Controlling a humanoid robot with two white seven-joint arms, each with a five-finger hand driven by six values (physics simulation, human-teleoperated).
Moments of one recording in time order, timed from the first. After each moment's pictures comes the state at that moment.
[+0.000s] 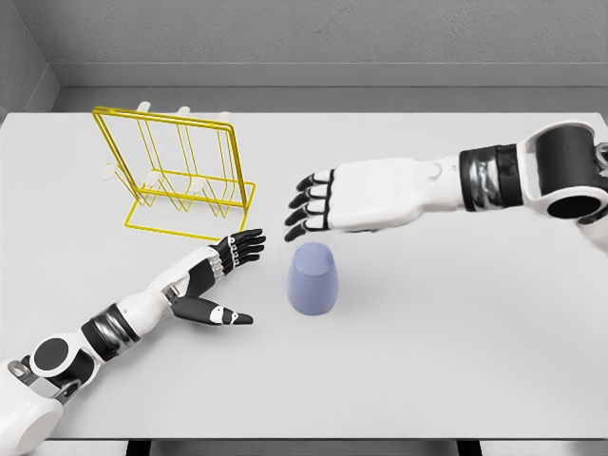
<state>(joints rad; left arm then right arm) -0.15 0.64 -0.68 -1.55 0.68 -0.31 -0.34 -0.95 -0.76 0.87 -1.77 0.31 -0.61 0.61</state>
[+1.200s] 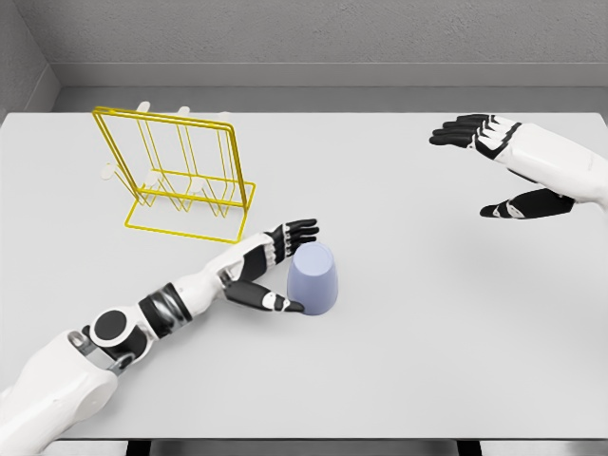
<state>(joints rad) -0.30 0.50 -0.78 -1.50 0.68 -0.21 -0.34 -0.27 -0.76 0.07 -1.70 0.06 -0.61 0.61</state>
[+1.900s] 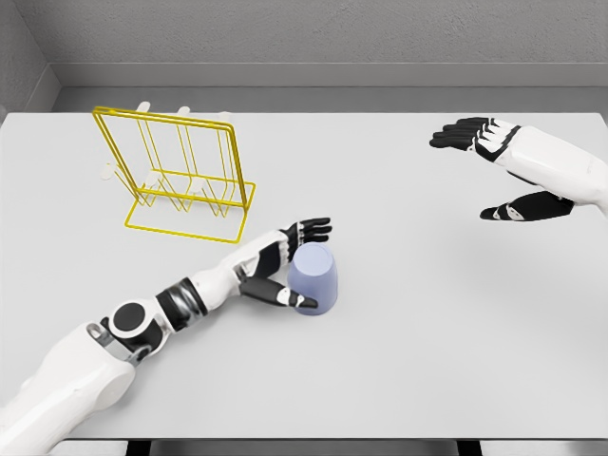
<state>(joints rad) -0.34 0.44 -0.80 -1.44 0.66 -0.18 -0.34 -0.27 -0.76 0.07 -1.70 0.06 -0.61 0.61</state>
